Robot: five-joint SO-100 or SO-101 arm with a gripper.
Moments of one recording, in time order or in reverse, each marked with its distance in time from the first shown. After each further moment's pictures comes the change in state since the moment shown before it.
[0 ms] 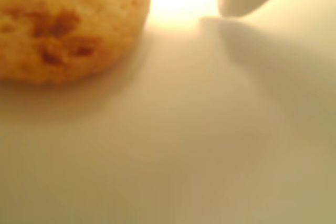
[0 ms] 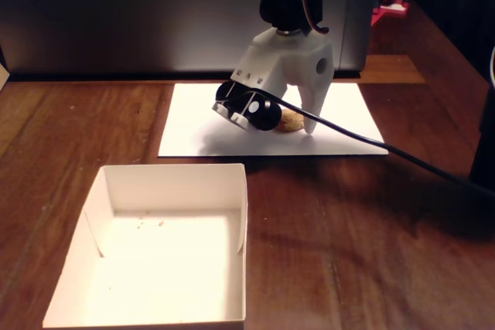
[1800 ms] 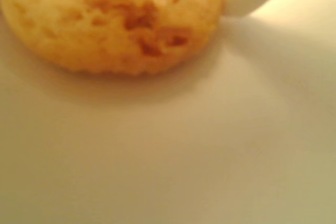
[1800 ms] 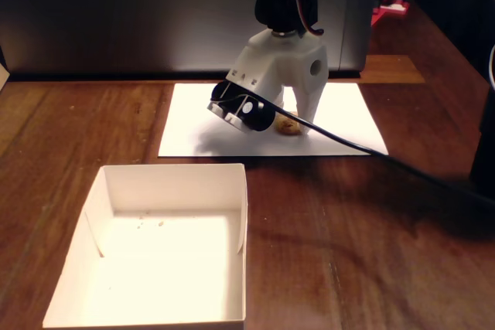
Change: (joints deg) arm -0.1 -2.6 -2.8 0.6 0.6
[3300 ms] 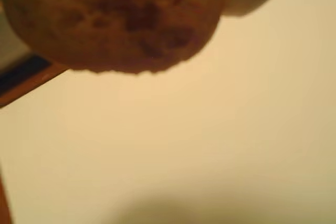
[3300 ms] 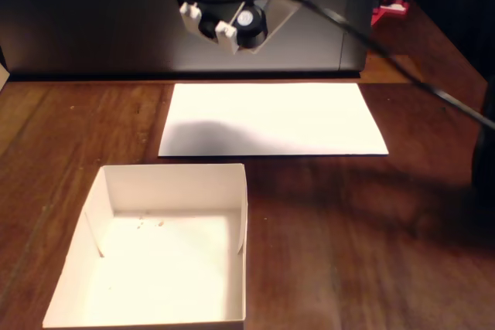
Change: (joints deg) arm -10.0 24.0 -6.5 0.3 -20.7
